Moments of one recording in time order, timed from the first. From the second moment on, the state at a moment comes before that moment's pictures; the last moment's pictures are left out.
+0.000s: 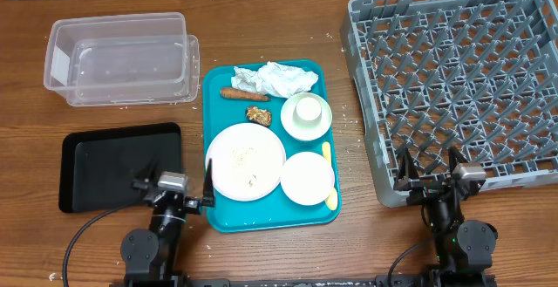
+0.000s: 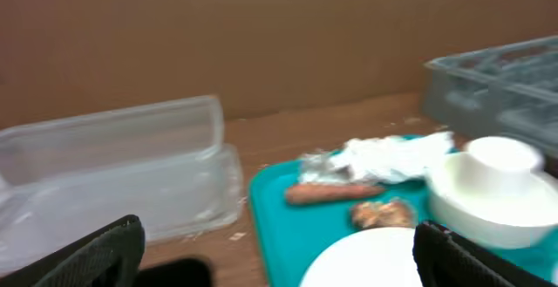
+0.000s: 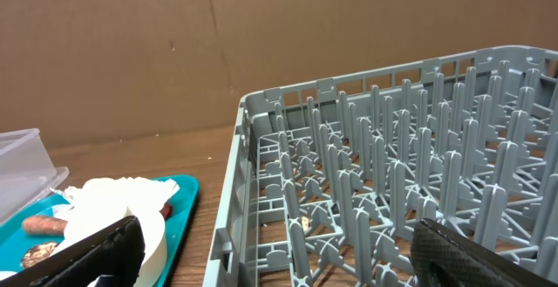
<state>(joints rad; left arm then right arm) 0.01 0.02 0.01 -0.02 0.18 0.08 0.01 0.01 0.02 -0.03 -0.06 0.17</state>
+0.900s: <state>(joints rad) 0.01 0.63 0.57 -0.14 0.58 -0.02 0.01 0.01 0.02 -0.03 -0.06 0.17</state>
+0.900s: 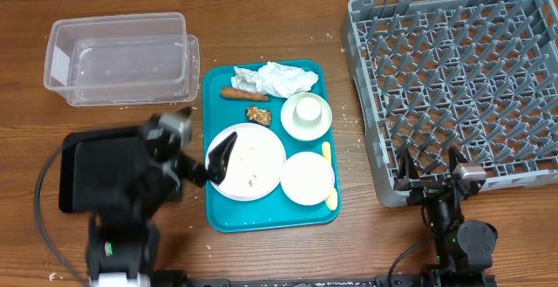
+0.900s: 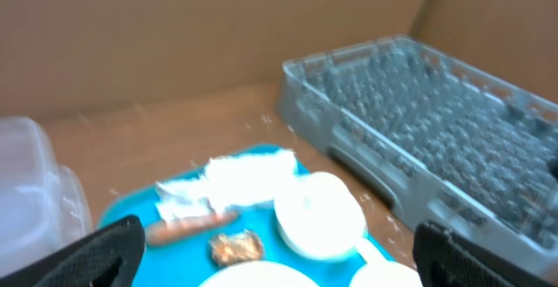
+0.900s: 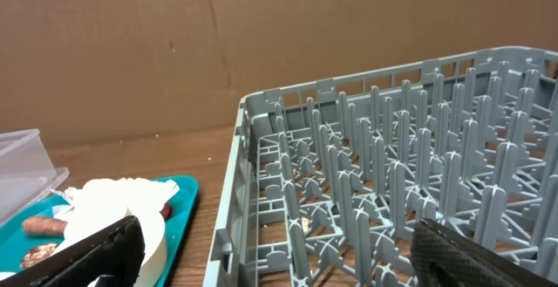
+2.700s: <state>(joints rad) -0.46 1.87 1.32 -0.88 0.02 -0.50 0.01 0.01 0.02 -0.03 -0.06 0.17</state>
